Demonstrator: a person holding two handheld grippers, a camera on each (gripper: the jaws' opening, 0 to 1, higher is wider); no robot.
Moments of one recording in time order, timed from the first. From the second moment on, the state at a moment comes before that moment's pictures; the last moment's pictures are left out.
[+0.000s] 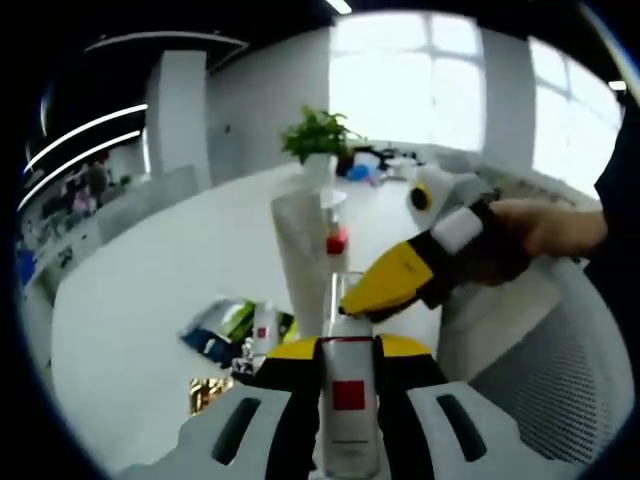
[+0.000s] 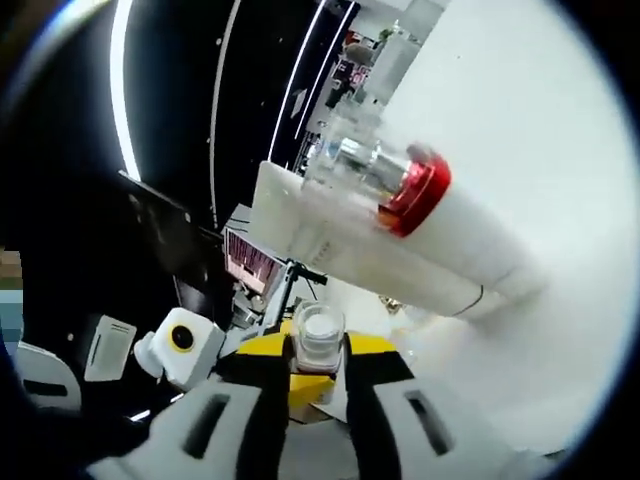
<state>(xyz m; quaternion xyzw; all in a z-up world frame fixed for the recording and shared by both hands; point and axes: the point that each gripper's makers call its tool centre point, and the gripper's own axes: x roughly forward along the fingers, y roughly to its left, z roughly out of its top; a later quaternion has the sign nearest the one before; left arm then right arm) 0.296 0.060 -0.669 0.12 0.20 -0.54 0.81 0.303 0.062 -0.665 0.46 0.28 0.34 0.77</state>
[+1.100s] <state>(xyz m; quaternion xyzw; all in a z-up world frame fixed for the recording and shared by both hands) 0.300 0.058 -0.666 0.14 0.16 -0.55 0.81 0.305 0.062 -0.655 0.40 0.25 0.35 0.81</state>
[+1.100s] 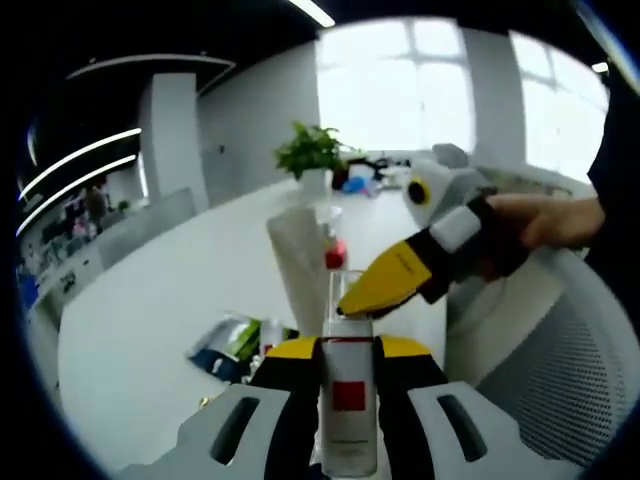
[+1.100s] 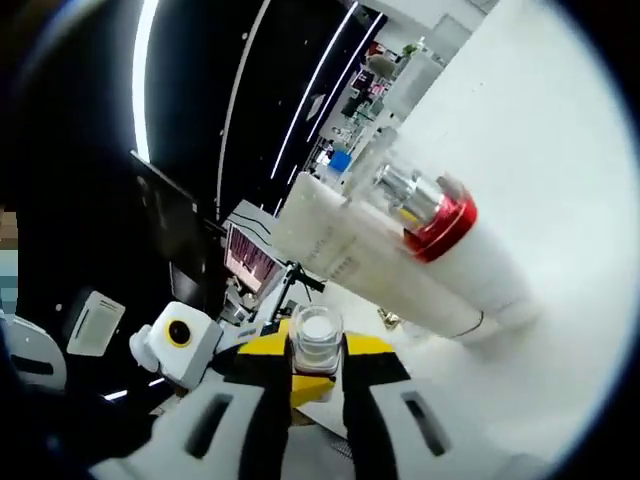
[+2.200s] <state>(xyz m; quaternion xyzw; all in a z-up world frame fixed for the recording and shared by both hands) 0.298 0.067 -0.699 0.21 0.20 -0.56 0.78 0.303 0.075 -0.652 0.10 0.17 0.42 0.89</state>
